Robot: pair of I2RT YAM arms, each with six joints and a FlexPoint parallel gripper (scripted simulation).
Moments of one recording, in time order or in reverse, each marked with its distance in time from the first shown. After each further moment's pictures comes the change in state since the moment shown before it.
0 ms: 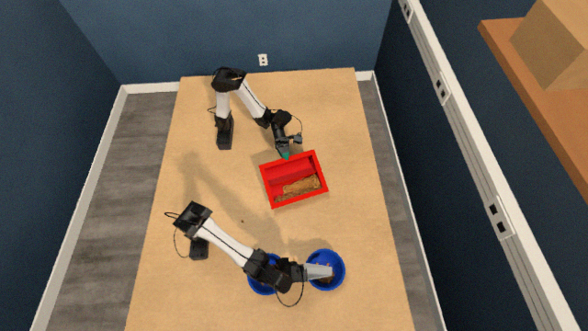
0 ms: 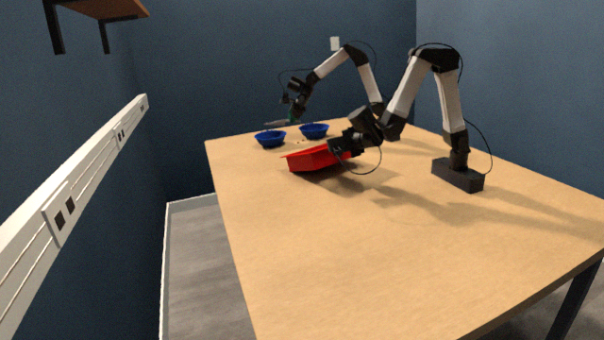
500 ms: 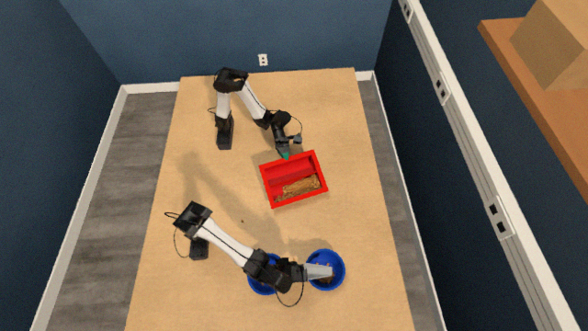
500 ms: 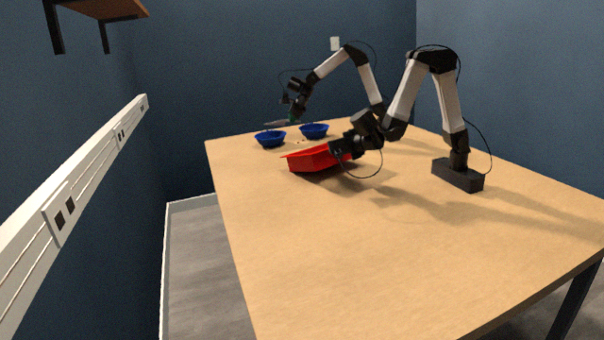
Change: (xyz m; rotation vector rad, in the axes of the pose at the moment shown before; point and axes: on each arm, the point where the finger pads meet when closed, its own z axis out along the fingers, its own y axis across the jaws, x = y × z) left arm 0.000 0.005 -0.001 0.027 0.000 0.000; right arm 0.000 0.000 0.000 0.000 0.000 0.000
